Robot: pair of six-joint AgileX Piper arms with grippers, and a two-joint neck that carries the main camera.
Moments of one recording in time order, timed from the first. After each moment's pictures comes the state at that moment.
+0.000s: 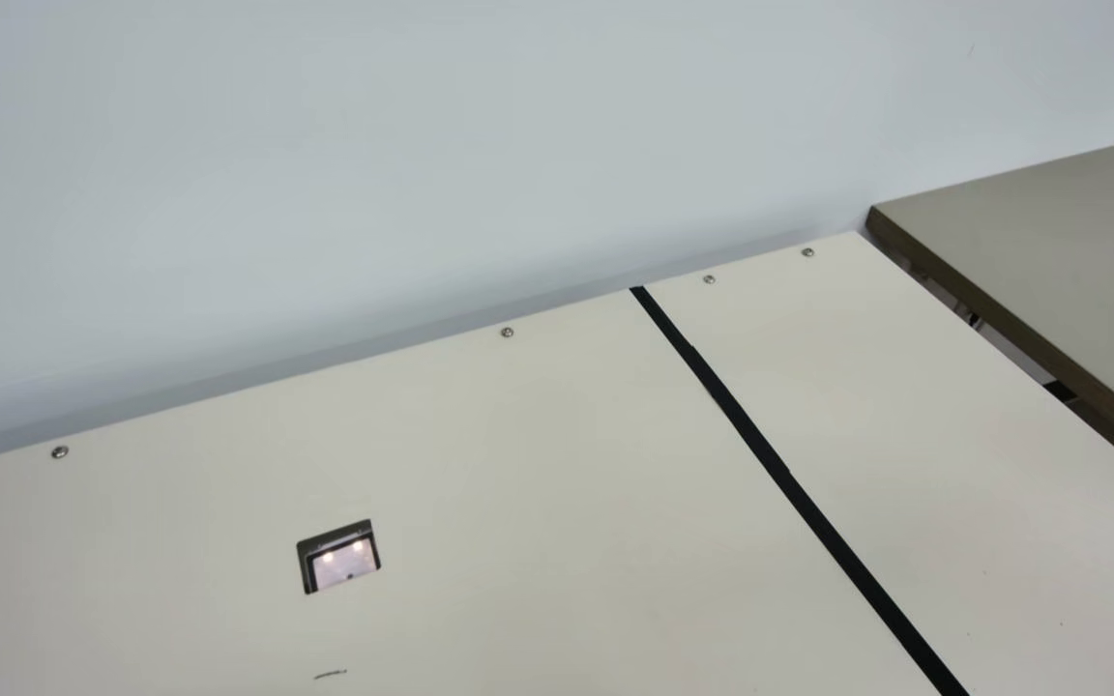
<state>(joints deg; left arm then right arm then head) -3.9 13.5 -20.2 4.9 38.3 -6.4 12.9 21.1 -57.7 26.0 69.9 27.9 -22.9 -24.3</state>
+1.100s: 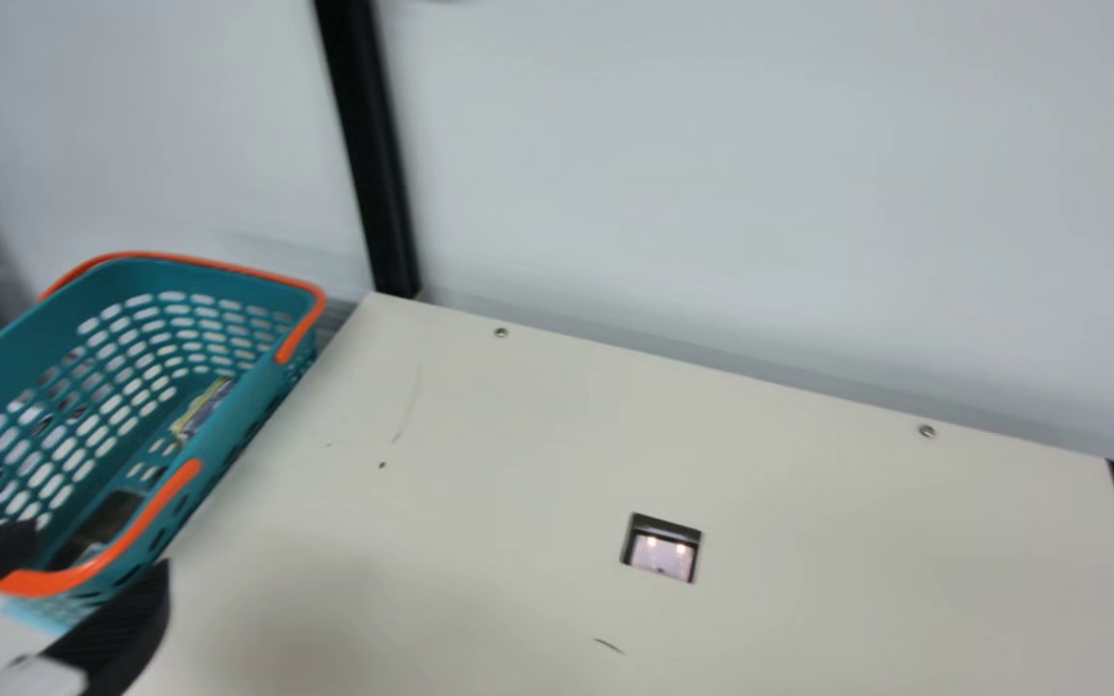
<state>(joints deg) -3.9 13.5 -20.2 4.9 38.3 -6.4 12.9 21.1 -57.7 26.0 69.9 27.9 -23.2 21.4</state>
